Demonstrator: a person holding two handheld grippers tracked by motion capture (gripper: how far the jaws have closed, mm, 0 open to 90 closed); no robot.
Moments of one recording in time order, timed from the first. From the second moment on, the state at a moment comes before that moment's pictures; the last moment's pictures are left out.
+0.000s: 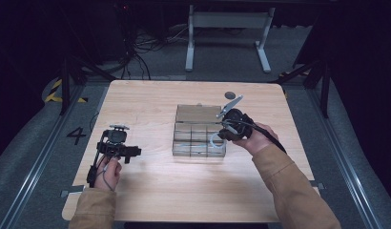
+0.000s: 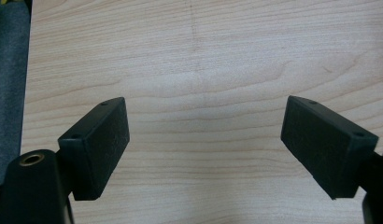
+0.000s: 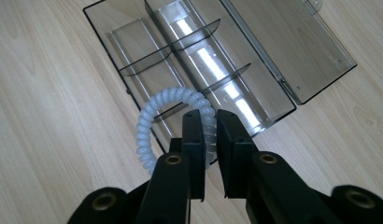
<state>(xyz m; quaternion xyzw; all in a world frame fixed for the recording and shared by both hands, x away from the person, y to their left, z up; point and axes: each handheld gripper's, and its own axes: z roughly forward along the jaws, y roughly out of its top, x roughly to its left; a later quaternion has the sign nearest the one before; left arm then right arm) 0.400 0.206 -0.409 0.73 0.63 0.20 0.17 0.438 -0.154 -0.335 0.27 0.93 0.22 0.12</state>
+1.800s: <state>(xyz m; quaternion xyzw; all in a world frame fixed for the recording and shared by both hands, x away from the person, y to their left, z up) 0.402 0.206 -0.410 0.73 0.64 0.20 0.17 0.460 -0.142 -0.374 0.29 0.93 0.17 0.13</state>
